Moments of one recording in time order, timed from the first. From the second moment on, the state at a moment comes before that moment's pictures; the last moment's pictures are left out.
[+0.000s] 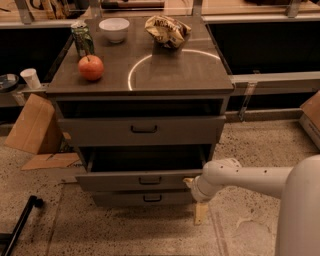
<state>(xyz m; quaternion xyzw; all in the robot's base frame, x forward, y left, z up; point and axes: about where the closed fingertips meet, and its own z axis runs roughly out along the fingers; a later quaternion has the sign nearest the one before) 0.533 -0.135 0.371 -0.74 0.65 0.08 0.14</state>
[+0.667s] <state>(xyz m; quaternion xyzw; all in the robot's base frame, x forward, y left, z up) 0.558 -0.135 0.370 -0.74 0.65 0.09 0.14</state>
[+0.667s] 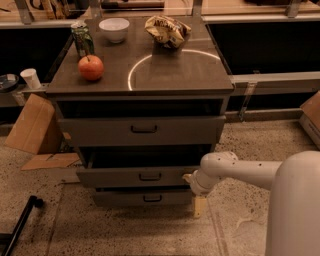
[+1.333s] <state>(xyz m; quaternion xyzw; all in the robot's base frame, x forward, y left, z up) 0.580 -0.140 0.372 -0.73 0.66 0.09 0.14</state>
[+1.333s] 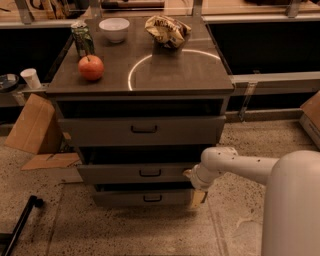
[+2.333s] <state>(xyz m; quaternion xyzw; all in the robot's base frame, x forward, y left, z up) 0.593 -0.143 0.368 -0.73 0.67 0.09 0.15</state>
